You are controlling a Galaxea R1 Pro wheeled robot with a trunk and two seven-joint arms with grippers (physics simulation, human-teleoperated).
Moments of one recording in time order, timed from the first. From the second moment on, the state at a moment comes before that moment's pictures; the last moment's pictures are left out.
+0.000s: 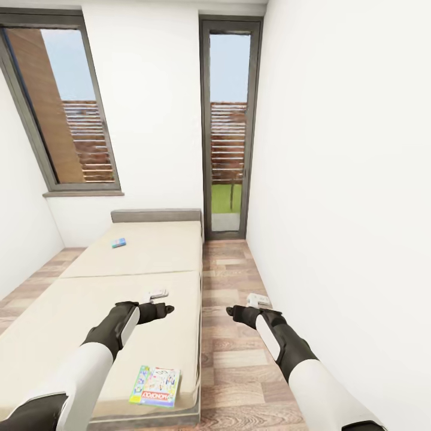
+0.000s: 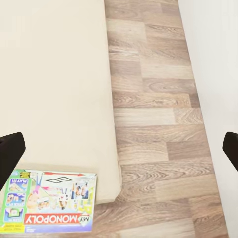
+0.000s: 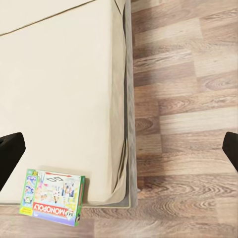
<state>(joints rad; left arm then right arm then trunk) -0.80 -0.01 0.16 -0.51 -0.02 0.52 -0.21 -0.70 0.16 0.08 -0.64 -0.29 0.46 -0.02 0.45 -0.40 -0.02</state>
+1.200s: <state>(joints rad) -0.80 0.11 0.21 -0.62 -0.02 0.86 -0.58 -0.70 0.16 0.08 -0.64 -0.29 0.46 -0.01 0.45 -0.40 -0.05</state>
